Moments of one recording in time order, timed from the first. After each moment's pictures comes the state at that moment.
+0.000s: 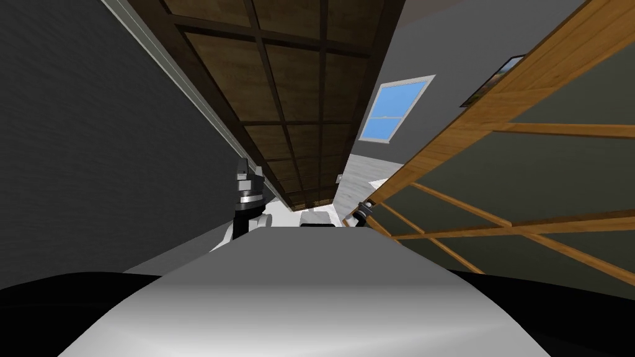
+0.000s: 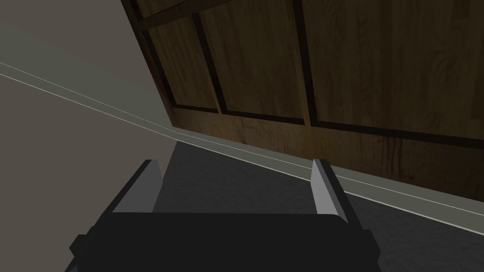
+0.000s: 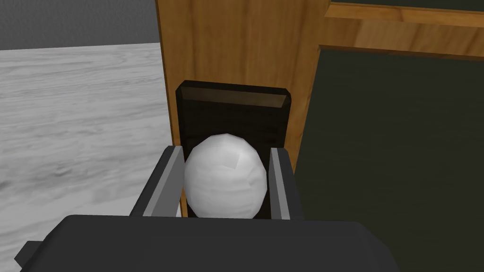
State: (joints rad) arm -0.11 0.00 -0.44 -0.69 -0.66 -0.96 -1.07
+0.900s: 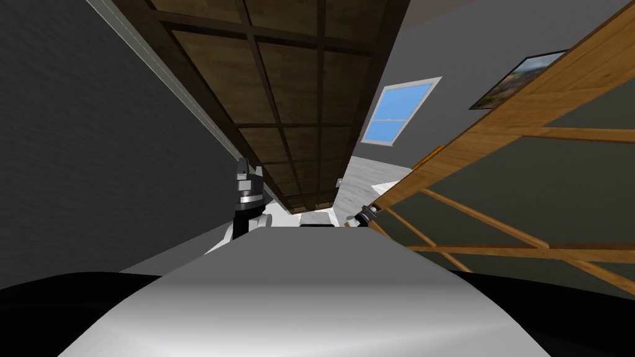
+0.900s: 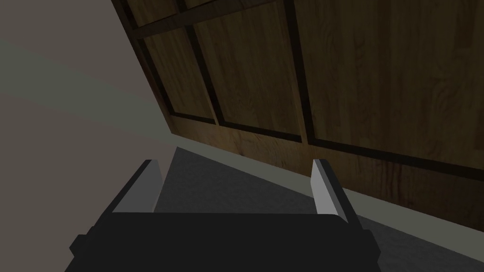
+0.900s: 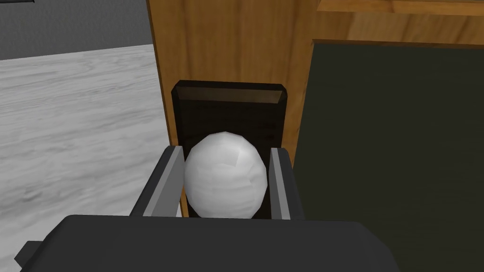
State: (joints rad) arm -0.10 0.03 -0.56 -0.69 -0.68 -0.98 -1.05
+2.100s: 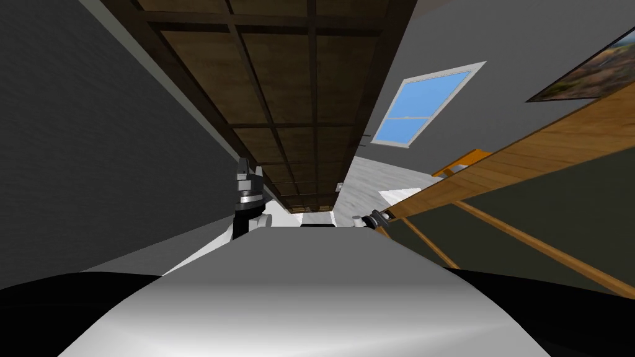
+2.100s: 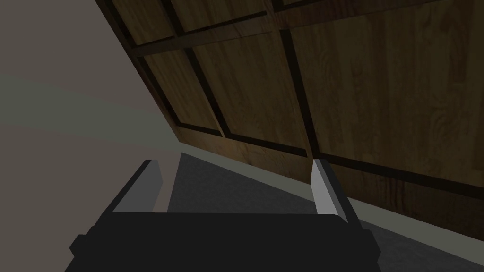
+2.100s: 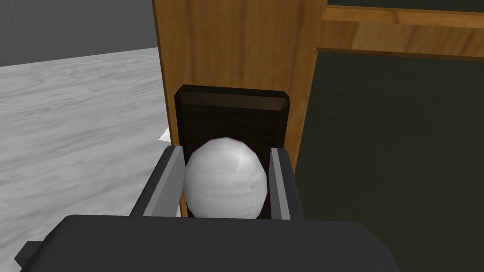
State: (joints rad) arm -0.15 -0.03 -0.71 -0.63 -0.76 -1.05 -1.01
